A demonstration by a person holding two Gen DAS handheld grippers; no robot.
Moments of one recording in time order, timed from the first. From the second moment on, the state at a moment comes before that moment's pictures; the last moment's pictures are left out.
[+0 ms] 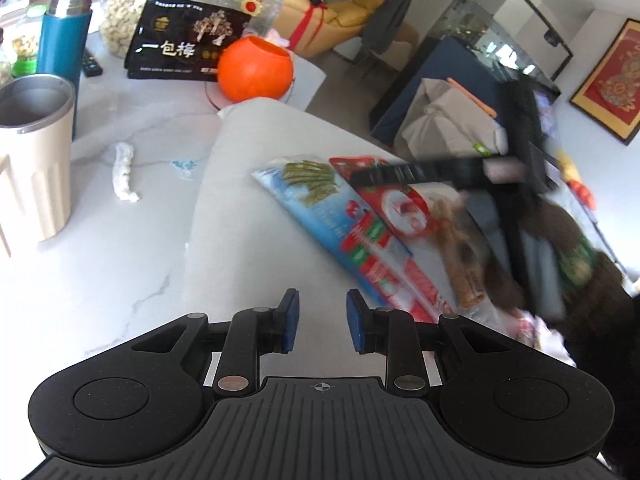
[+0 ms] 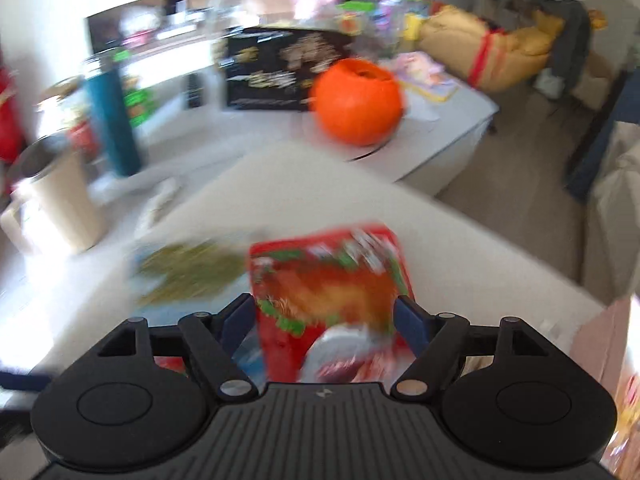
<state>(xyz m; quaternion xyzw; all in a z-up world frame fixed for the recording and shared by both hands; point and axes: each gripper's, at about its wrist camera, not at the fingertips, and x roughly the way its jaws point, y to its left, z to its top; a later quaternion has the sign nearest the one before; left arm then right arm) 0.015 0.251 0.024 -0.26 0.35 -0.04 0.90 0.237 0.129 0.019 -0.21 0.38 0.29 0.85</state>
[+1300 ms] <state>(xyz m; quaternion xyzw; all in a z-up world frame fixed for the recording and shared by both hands) 0.034 0.148 0.052 -0.17 0.38 -0.12 0.90 0.110 -0.042 0.048 -0.04 0.47 0.33 0.82</state>
